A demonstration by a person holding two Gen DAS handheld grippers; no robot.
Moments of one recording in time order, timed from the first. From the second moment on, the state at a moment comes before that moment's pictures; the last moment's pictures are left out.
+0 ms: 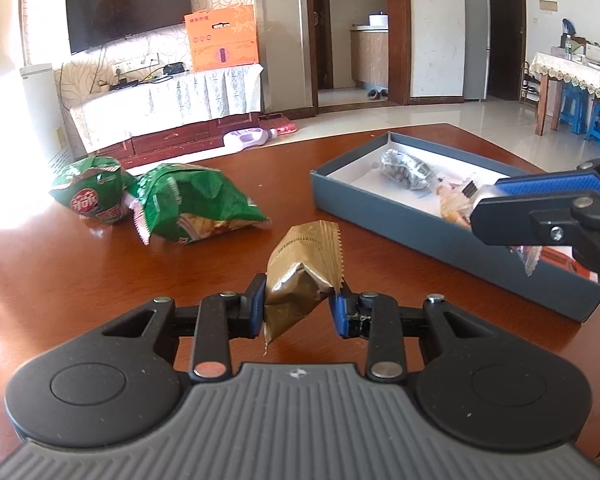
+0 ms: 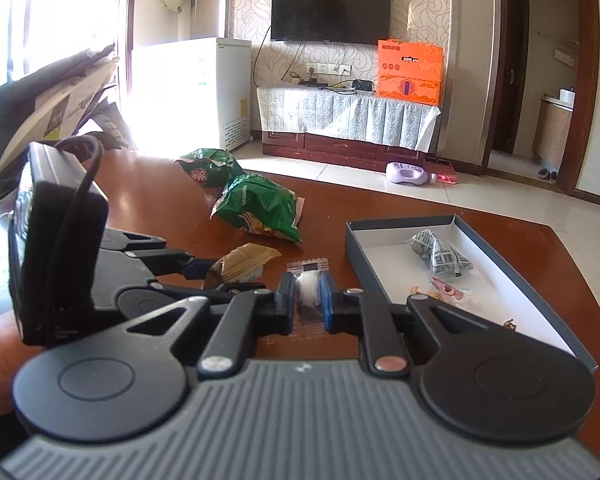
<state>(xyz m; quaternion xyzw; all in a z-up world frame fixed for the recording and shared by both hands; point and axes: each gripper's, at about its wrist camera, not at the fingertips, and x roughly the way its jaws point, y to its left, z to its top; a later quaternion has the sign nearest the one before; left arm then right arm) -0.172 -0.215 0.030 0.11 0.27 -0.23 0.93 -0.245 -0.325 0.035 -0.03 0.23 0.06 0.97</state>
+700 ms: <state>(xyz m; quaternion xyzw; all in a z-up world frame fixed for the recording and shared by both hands) -0.174 -0.259 0.040 0.10 0.26 -0.27 0.92 -0.254 -0.354 0.041 -0.02 0.22 0.04 0.98</state>
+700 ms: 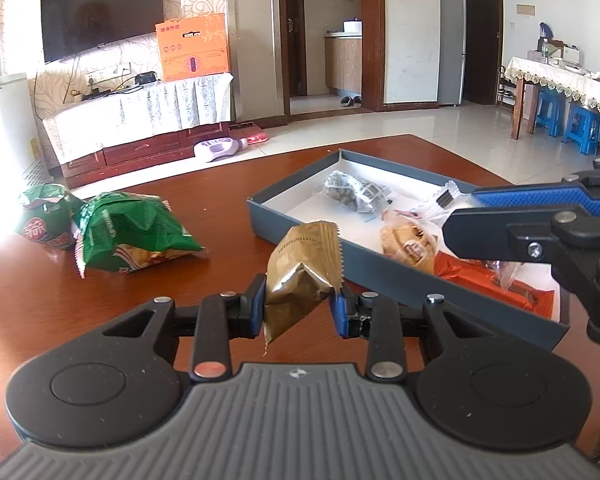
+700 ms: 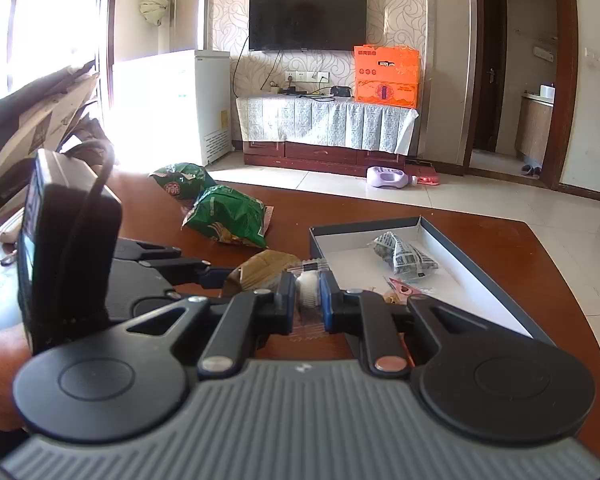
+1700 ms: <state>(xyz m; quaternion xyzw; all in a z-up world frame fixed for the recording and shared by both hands) -0.146 -0.341 0.059 0.09 0.23 -0.32 0.91 -0.252 -0.415 0.041 0.01 0.20 -0.03 0.98</state>
